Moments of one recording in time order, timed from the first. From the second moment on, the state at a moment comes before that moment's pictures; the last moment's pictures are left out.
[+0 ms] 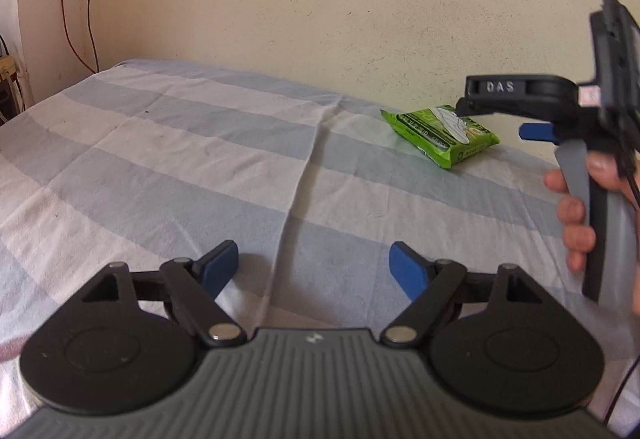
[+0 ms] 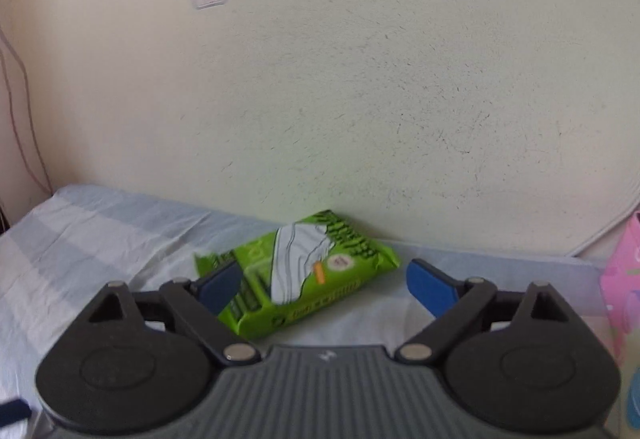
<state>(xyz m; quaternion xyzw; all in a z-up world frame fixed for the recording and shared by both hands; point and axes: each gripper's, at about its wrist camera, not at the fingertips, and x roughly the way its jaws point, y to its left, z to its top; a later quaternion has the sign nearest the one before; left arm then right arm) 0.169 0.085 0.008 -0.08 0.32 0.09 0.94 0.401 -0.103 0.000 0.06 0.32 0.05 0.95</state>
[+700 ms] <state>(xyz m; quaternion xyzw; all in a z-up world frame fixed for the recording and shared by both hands) 0.170 0.100 0.010 -0.13 0.31 0.11 0.94 0.350 -0.119 -0.015 0.16 0.40 0.17 0.89</state>
